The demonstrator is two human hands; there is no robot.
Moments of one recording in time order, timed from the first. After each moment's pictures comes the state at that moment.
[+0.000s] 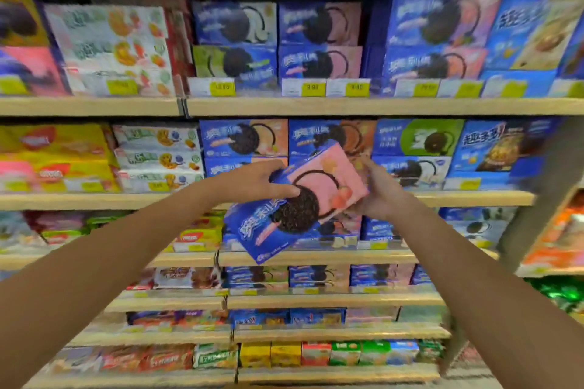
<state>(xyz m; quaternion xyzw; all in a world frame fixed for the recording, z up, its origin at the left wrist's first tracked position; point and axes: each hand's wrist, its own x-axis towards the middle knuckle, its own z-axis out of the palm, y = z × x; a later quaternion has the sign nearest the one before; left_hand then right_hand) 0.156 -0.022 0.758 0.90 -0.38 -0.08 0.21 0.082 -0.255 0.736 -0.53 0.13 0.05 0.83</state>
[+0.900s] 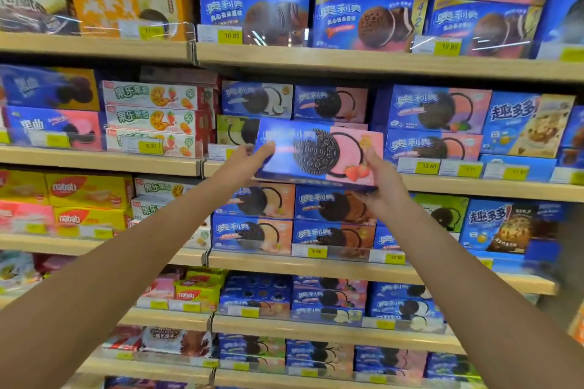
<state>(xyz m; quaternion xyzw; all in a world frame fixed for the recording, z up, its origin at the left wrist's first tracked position) 0.185 -0.025 0.859 0.77 -0.16 0.04 0.61 0.127 -0.257 0.848 -0.53 0.07 -0.19 0.82</state>
